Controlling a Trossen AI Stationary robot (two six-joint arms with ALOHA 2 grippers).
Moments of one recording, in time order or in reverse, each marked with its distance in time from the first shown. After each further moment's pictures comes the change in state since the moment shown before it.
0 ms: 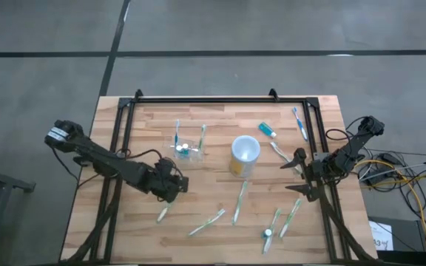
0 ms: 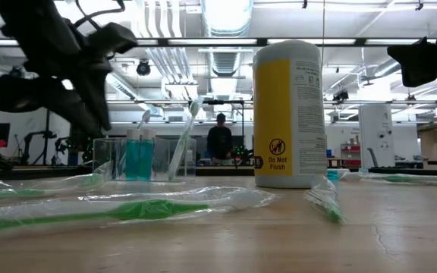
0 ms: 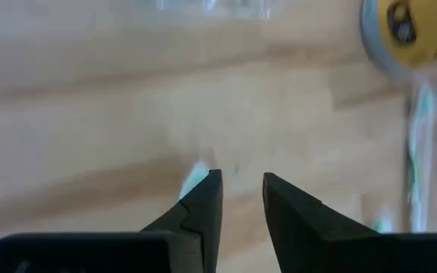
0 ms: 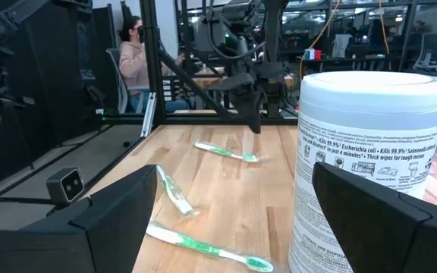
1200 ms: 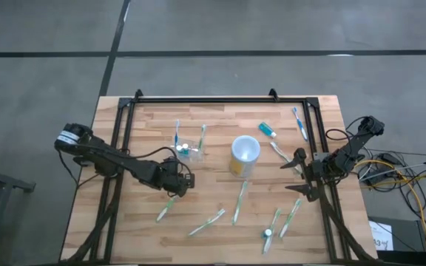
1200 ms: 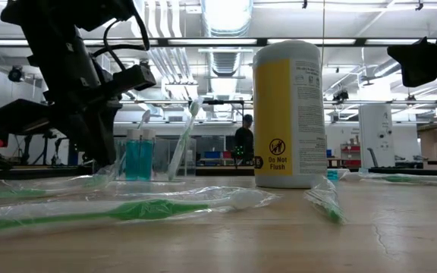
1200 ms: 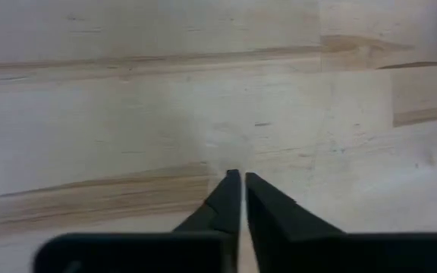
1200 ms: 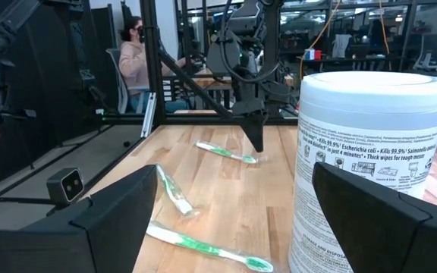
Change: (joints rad) left arm 0.093 0.127 -0.002 0.065 0.135 -0.029; right arm 0.000 0.000 0.000 0.000 0.000 0.000
